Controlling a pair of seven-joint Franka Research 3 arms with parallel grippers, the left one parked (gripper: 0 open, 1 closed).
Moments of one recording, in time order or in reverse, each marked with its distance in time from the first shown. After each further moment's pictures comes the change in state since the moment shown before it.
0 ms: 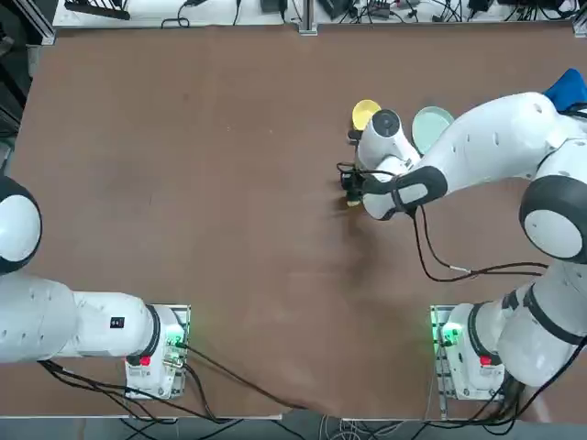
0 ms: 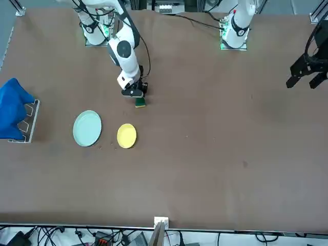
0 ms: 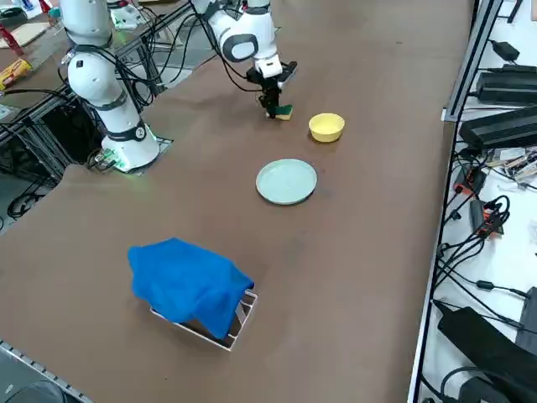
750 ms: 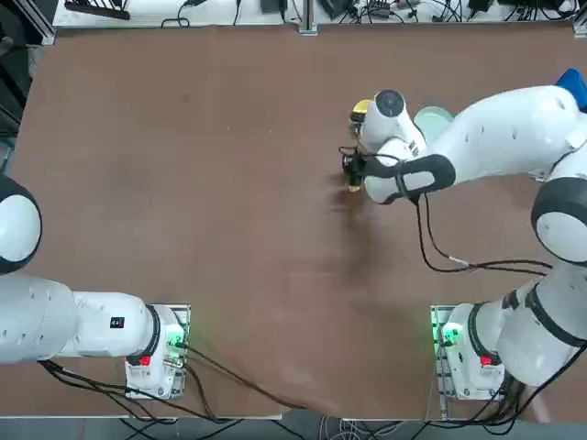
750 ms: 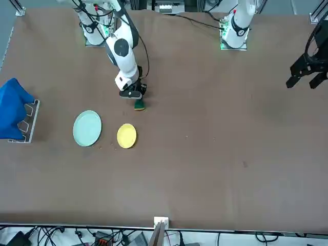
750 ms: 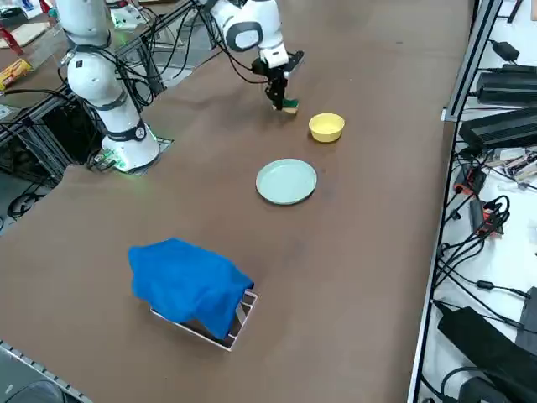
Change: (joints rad) arm -0.032 -0.062 -0.017 0.071 -0.005 -0.125 -0.054
